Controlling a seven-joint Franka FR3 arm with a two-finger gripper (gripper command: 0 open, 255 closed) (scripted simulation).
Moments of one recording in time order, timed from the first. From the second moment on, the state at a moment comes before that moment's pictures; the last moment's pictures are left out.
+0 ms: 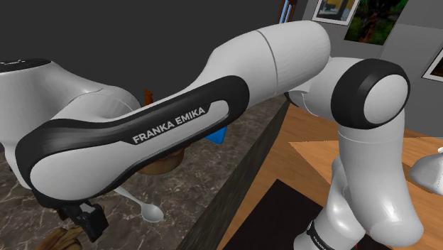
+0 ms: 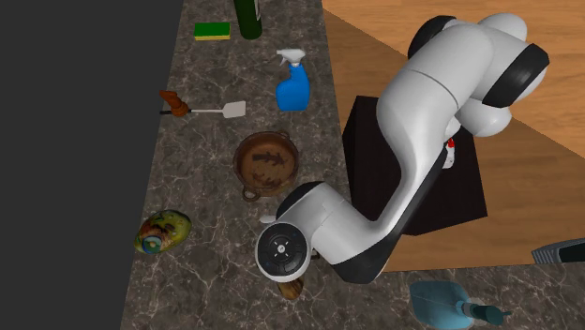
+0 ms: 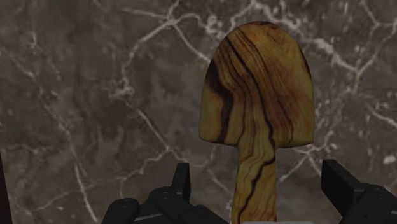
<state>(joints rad) 0.52 0.49 0.37 -1.54 -0.18 1.98 2.24</state>
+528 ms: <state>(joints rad) 0.52 0.49 0.37 -1.54 -0.18 1.98 2.24</state>
